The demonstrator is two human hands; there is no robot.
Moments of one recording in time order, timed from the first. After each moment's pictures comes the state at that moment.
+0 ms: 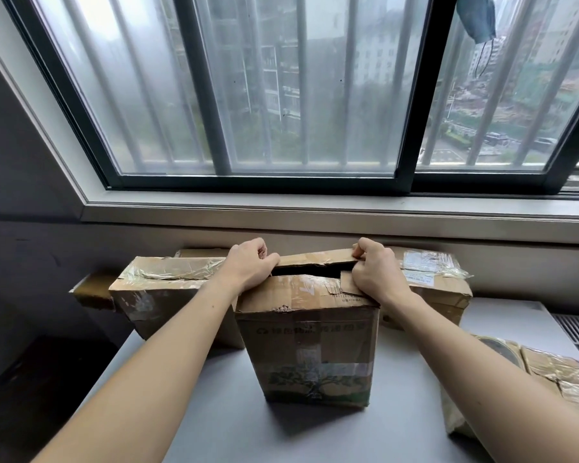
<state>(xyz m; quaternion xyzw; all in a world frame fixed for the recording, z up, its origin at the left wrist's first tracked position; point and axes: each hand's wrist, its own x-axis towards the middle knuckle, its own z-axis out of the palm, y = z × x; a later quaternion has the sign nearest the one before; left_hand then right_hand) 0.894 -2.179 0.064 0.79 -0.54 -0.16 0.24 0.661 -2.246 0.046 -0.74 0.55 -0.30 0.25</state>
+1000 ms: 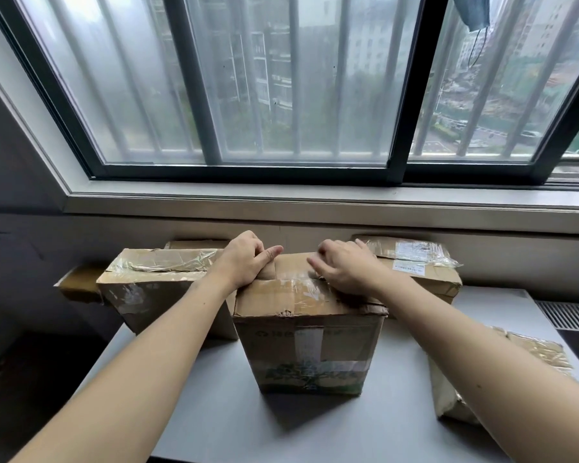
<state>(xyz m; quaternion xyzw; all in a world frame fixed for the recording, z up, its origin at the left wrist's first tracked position) 0.909 -2.185 0.039 0.73 -0.63 -0.12 0.26 0.681 -2.245 0.046 -0.88 0.46 -0.05 0.08</state>
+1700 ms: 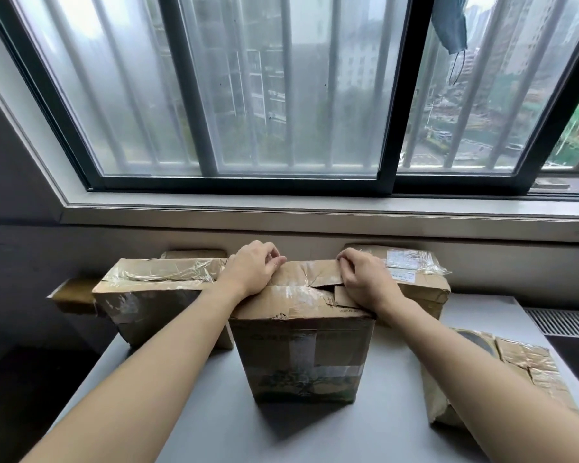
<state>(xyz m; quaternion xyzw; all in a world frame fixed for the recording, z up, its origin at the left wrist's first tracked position) 0.880 -2.186 0.047 0.73 -0.65 -0.10 0.19 0.643 -2.239 0.028 -0.81 0.49 -0.26 0.17</state>
